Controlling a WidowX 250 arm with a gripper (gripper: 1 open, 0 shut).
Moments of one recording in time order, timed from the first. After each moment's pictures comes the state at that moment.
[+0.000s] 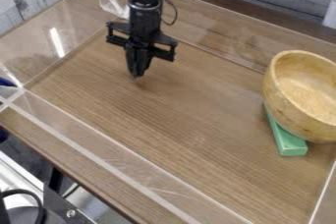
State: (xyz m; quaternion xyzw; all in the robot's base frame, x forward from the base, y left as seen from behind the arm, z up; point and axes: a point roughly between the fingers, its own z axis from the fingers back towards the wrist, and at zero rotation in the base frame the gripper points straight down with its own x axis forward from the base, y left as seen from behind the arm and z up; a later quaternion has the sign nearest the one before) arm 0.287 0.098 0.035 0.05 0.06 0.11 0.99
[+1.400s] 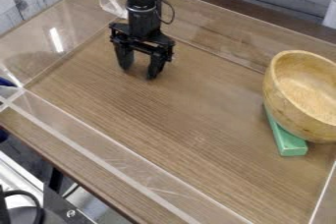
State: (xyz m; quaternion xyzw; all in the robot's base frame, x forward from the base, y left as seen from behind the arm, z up) arm 0.310 0.114 0.021 0.04 -0.01 0.07 1.00
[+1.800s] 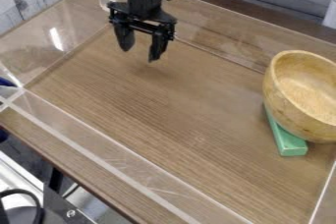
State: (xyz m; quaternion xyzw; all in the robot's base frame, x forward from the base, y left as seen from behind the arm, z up) arm 0.312 0.115 0.053 0.03 -0.02 0.09 1.00
